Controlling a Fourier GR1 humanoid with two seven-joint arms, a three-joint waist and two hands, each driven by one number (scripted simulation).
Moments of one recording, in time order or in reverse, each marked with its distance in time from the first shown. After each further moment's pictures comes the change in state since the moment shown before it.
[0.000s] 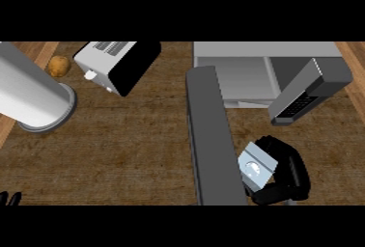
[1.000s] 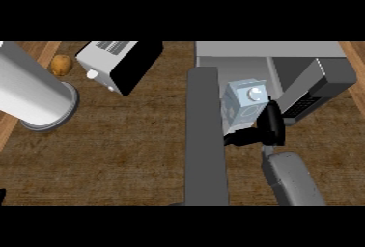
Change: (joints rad) left arm -0.073 0.035 0.147 0.072 0.079 -0.074 0.027; right arm -0.409 -0.015 -0.002 0.287 0.114 -0.388 0.085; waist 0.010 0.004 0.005
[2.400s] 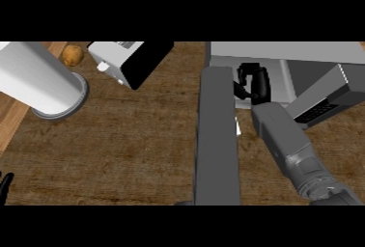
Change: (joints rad) left arm -0.141 0.027 0.071 0.132 0.013 -0.062 0.016; right arm -0.610 -0.052 -0.217 0.962 0.107 -0.261 -0.494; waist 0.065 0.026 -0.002
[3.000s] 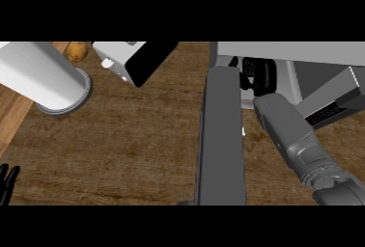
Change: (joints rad) left arm -0.047 0.007 -0.004 0.036 -0.019 -0.007 -0.006; right arm -0.091 -0.033 0.017 0.095 0.076 -0.253 0.064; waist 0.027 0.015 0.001
